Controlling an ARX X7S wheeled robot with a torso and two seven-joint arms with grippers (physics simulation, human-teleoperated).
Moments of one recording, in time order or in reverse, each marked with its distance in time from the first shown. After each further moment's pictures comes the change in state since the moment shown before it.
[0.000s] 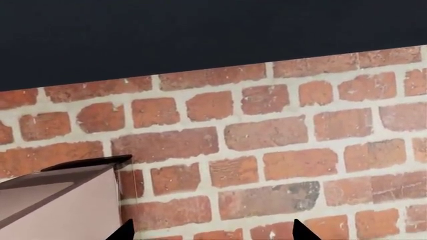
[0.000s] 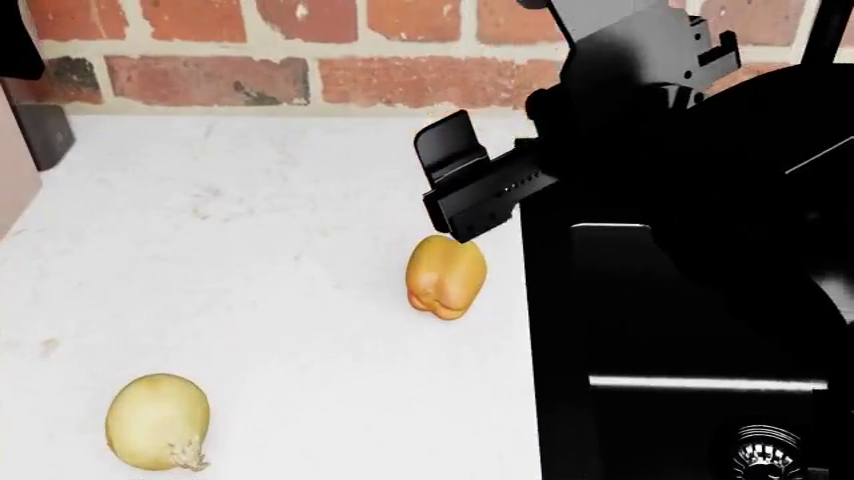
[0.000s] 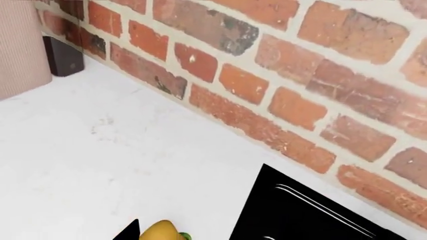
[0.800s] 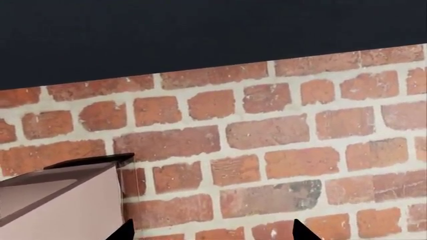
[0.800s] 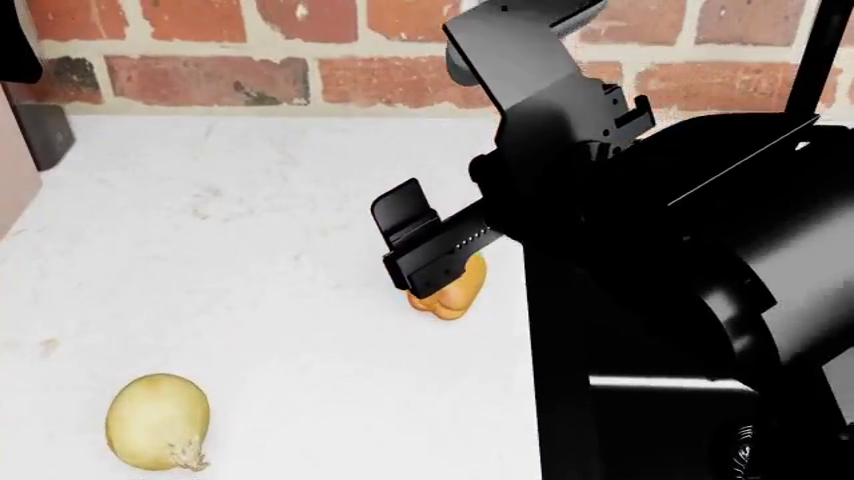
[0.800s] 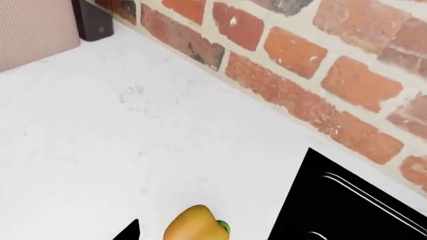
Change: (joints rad) left arm 0.007 -0.009 -0.001 0.005 -0.013 0.001 -0.012; right arm -0.043 -0.022 -0.162 0.113 0.014 -0.140 -0.057
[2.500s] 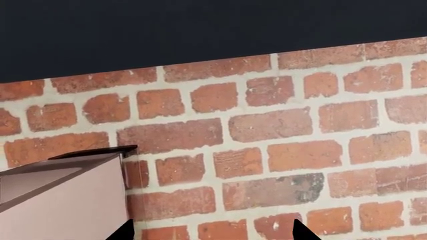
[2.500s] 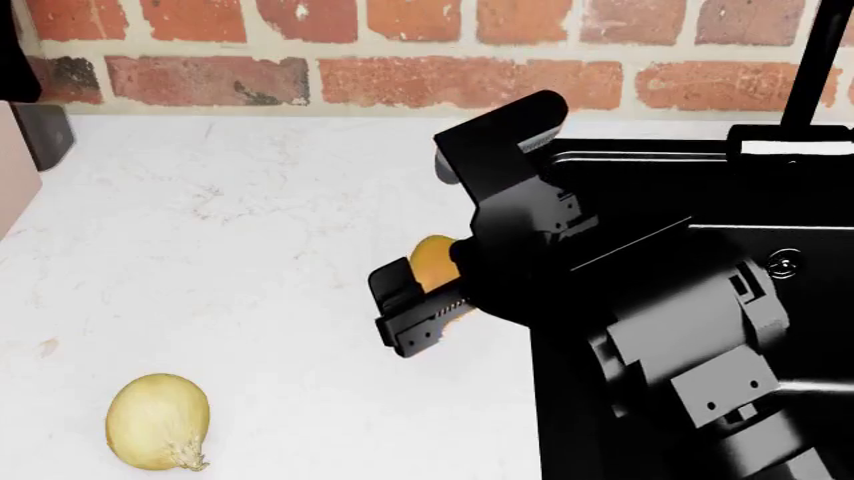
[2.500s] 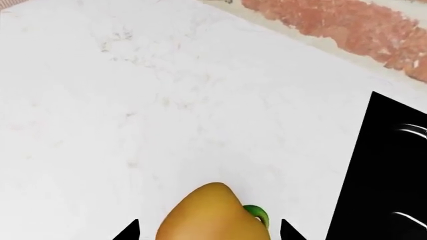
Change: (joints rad) left arm 0.036 -0.018 -0.006 0.021 -0.029 0.006 -0.028; right arm -0.123 -0.095 -0.146 0.356 -0.117 -0.311 -0.115
